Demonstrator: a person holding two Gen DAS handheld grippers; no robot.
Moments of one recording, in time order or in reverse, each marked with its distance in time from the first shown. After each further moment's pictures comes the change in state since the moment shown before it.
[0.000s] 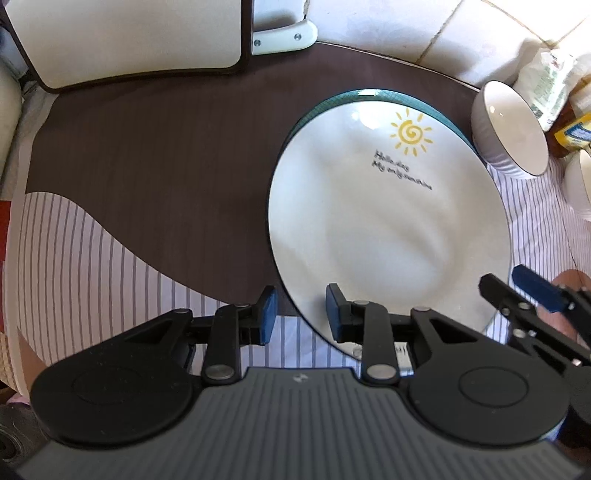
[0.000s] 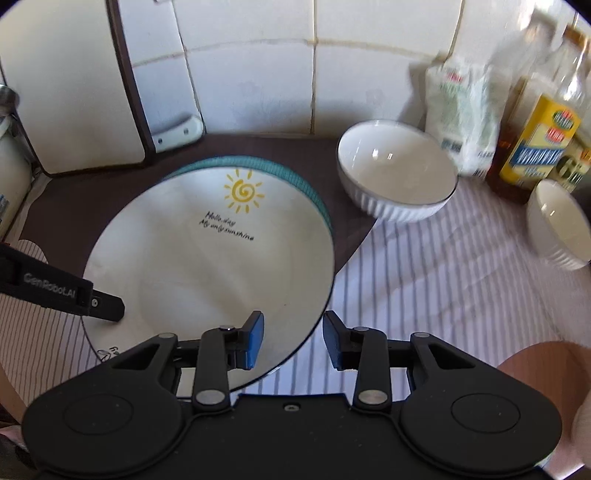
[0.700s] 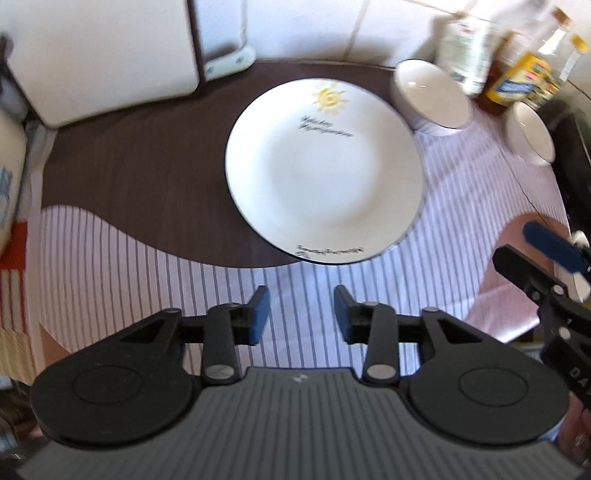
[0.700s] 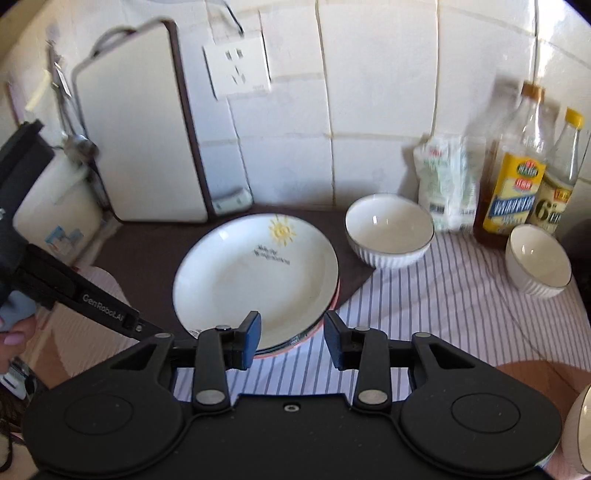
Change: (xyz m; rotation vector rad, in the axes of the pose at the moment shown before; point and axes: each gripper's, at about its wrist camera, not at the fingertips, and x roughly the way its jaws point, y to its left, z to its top) left arm -0.070 -0.043 -0.047 0.171 -0.053 -0.009; right arm -0.098 -0.025 -0.042 -0.036 -0.256 0.164
